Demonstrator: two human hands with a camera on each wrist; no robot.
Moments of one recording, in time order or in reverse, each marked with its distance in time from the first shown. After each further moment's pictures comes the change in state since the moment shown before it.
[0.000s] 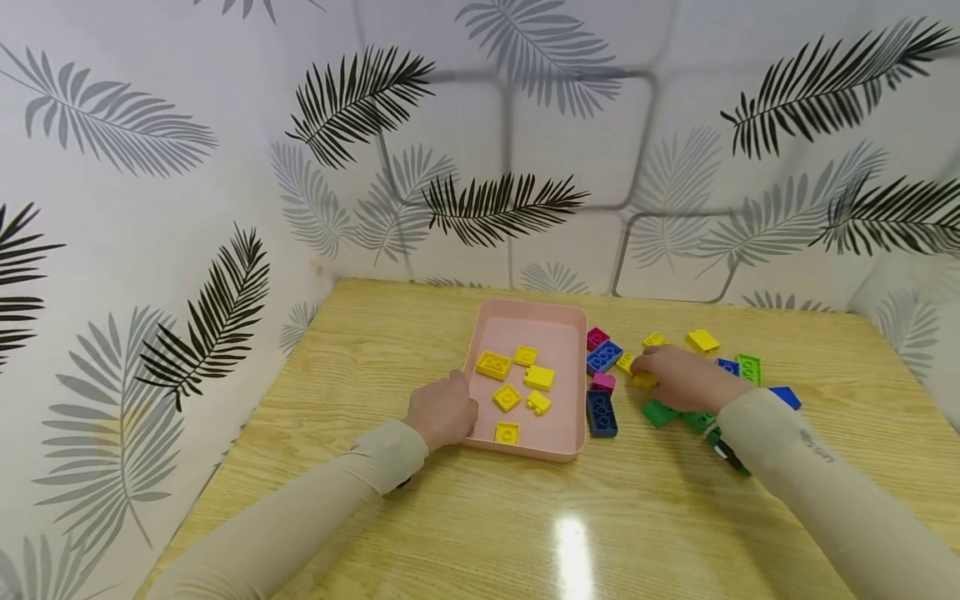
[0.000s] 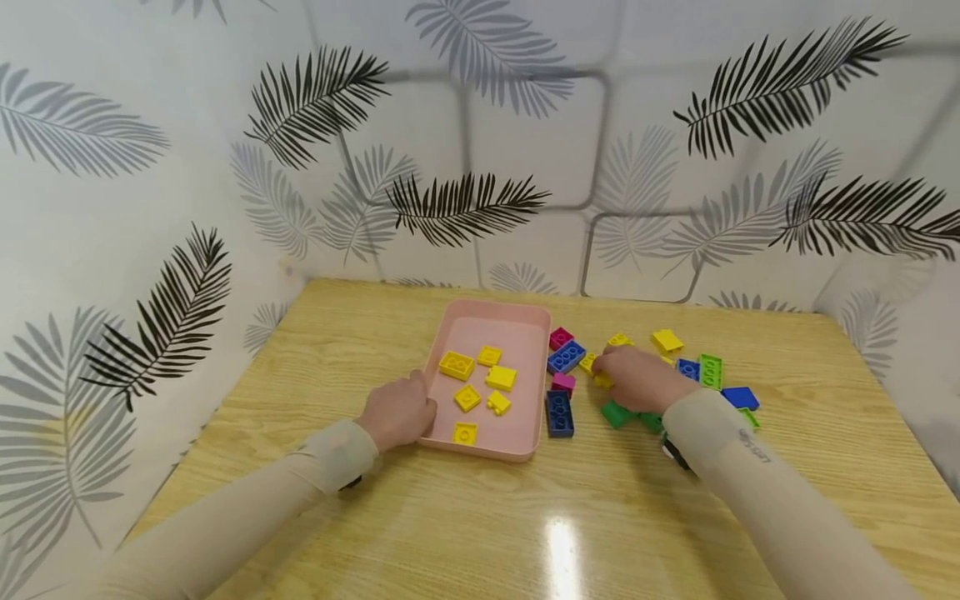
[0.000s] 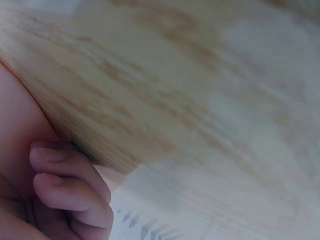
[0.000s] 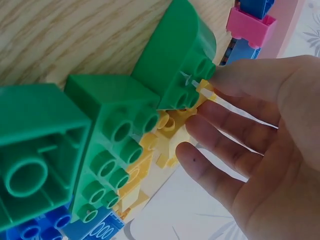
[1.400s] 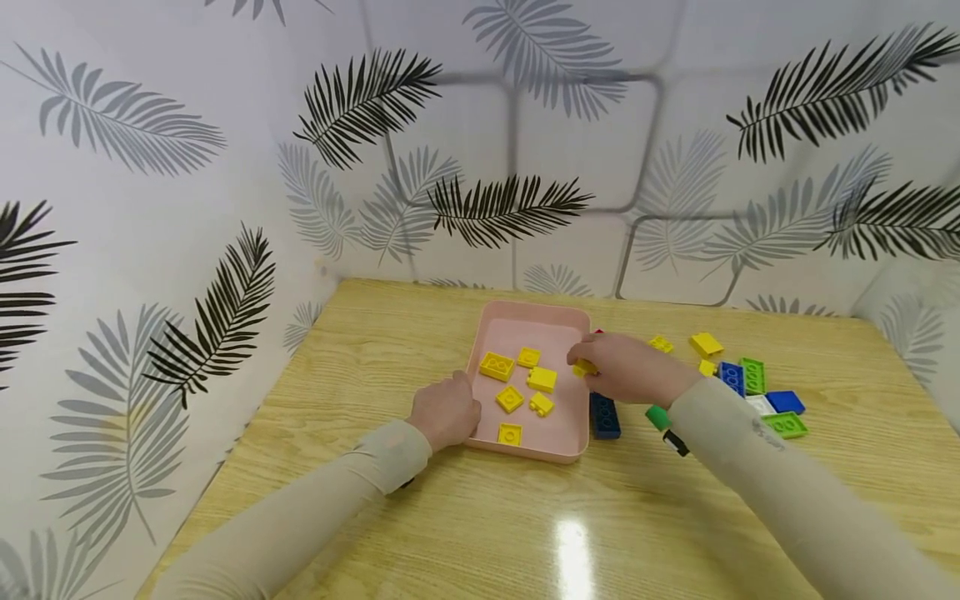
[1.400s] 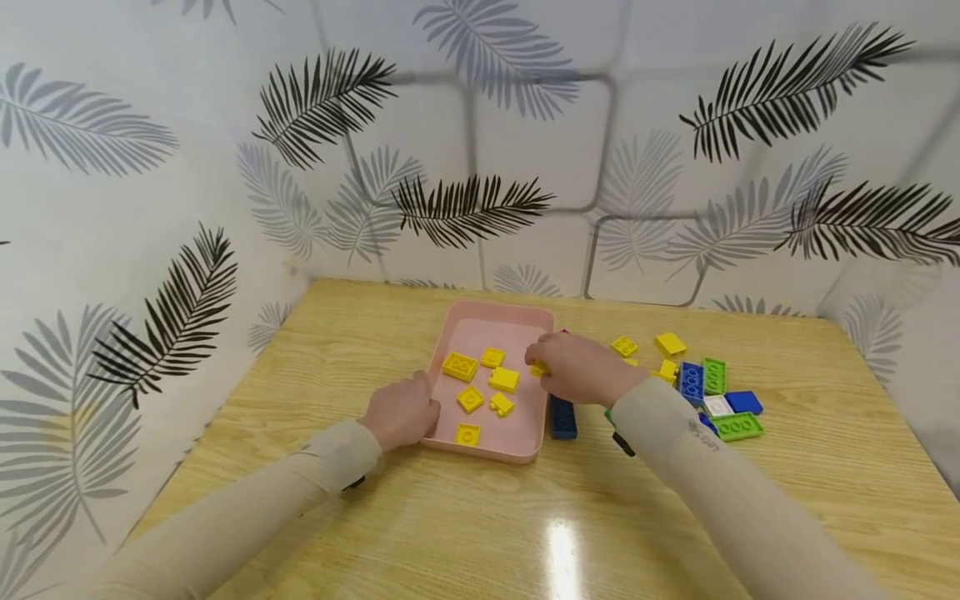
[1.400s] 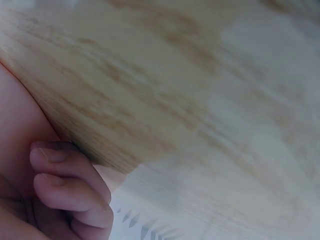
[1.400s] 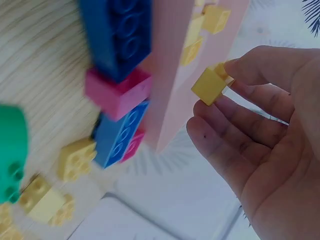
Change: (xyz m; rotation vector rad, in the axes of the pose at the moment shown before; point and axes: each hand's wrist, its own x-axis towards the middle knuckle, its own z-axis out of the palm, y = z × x) left_hand -0.002 0.000 -0.002 0.001 0.002 0.000; right_hand 0.028 -0.084 -0.032 -0.035 0.095 -0.181
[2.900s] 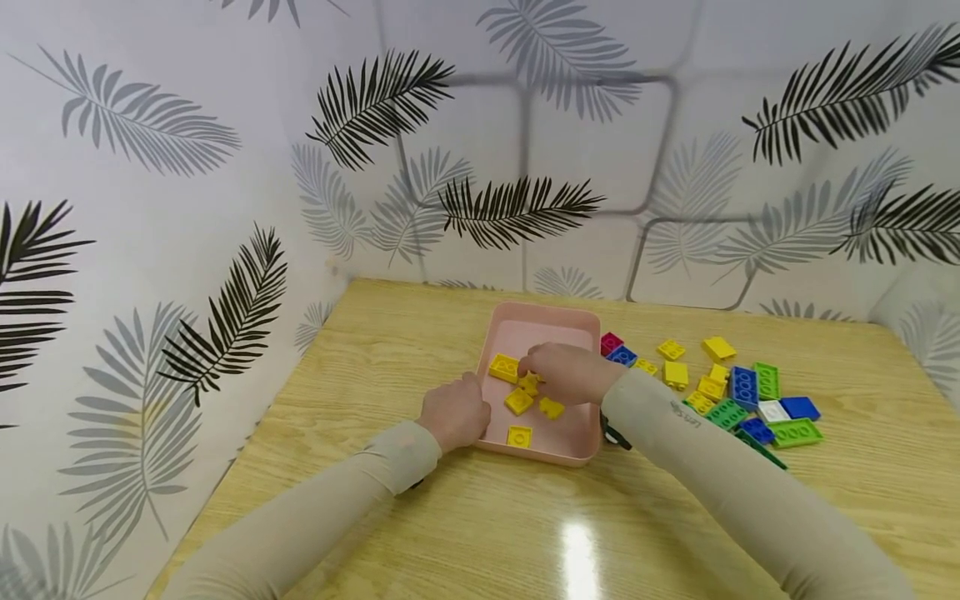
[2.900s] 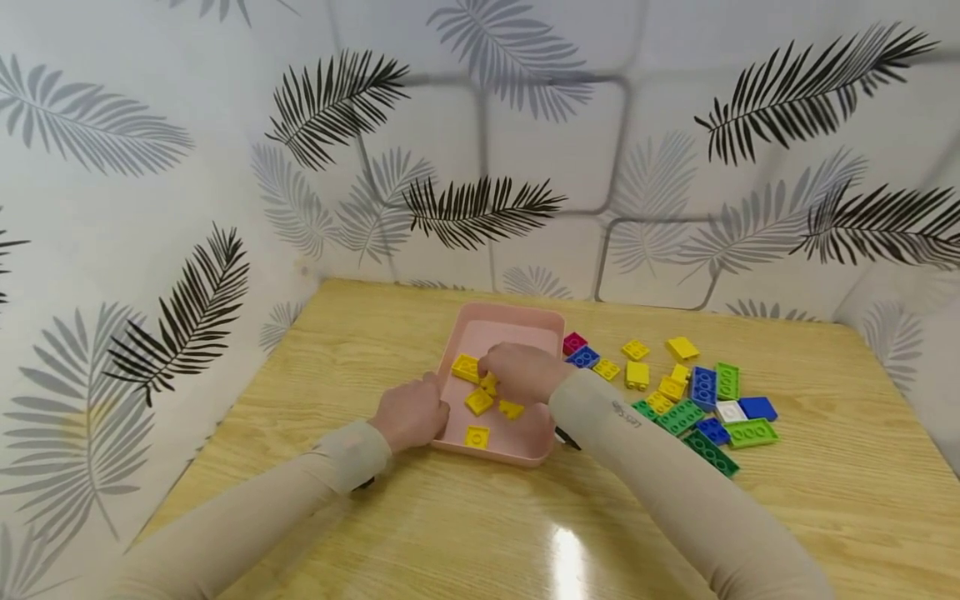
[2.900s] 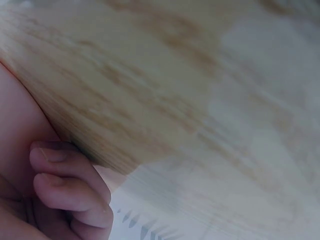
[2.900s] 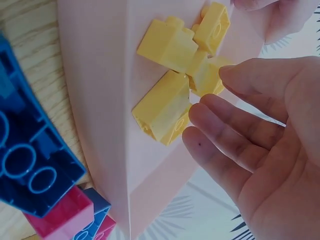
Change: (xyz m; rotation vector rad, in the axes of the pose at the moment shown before) left_hand 0.002 -0.002 0.002 0.013 0.018 0.016; right_hand 0.065 -0.042 0.024 0.027 -0.134 -0.065
